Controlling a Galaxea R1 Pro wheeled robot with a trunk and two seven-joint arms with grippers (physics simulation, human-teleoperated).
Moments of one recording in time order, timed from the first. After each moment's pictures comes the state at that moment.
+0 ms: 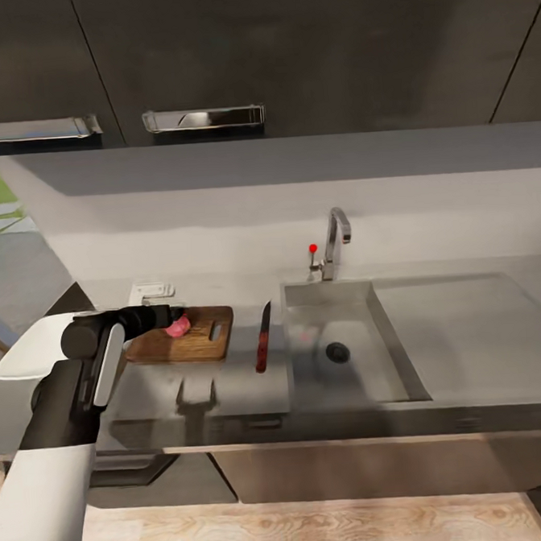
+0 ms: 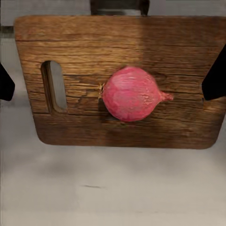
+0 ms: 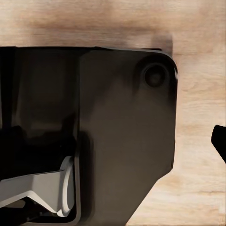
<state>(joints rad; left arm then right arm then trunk) -0.80 0.14 -0.01 -1.45 0.12 1.01 -0.09 -0.05 0.08 -0.03 -0.02 0.07 -0.45 -0.02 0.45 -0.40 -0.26</state>
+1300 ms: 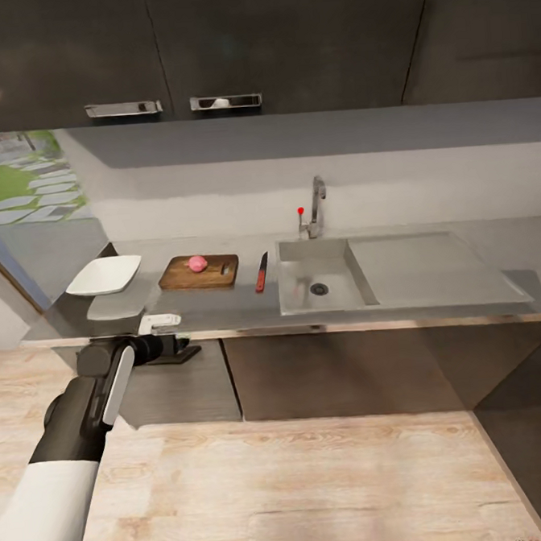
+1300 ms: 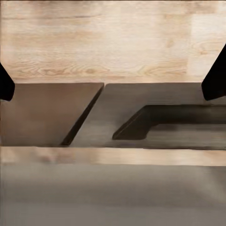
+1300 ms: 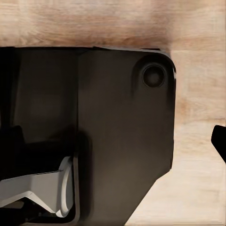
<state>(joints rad) -0.73 0.13 -0.01 -1.33 0.12 1.00 -0.09 -0.05 0.08 -0.03 -0.02 0.07 -0.45 -0.02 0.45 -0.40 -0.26</state>
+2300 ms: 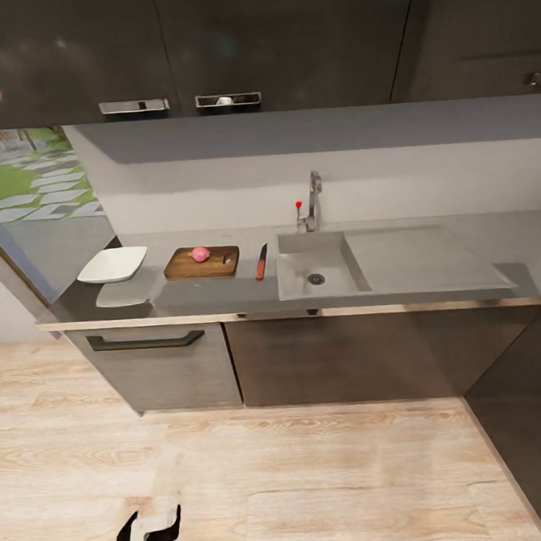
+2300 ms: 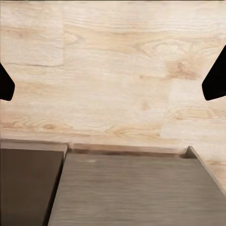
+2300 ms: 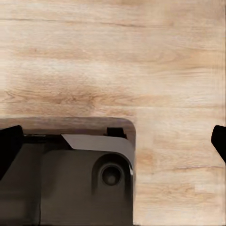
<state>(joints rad) -0.48 0.09 -0.01 0.07 0.11 -0.79 -0.03 -0.06 0.02 -0.04 -0.56 0.07 -0.06 -0.03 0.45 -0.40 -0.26</state>
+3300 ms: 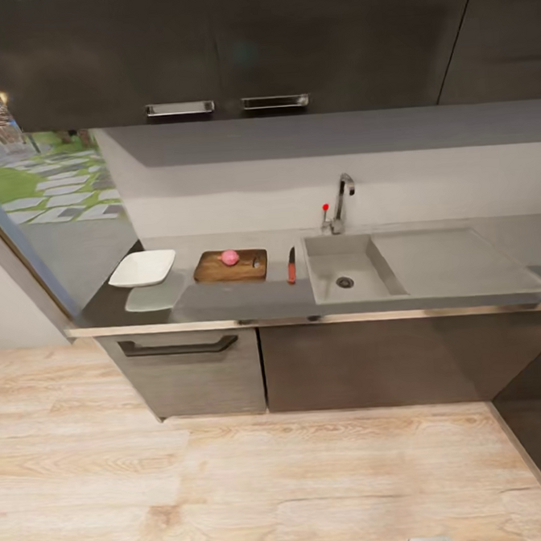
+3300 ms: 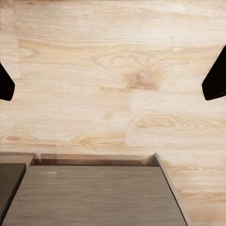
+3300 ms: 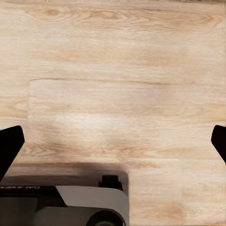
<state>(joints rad) -0.31 0.10 -0.01 0.07 0.11 -0.96 -0.03 -0.12 0.00 -0.04 -0.59 0.06 -0.12 -0.02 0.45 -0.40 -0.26</state>
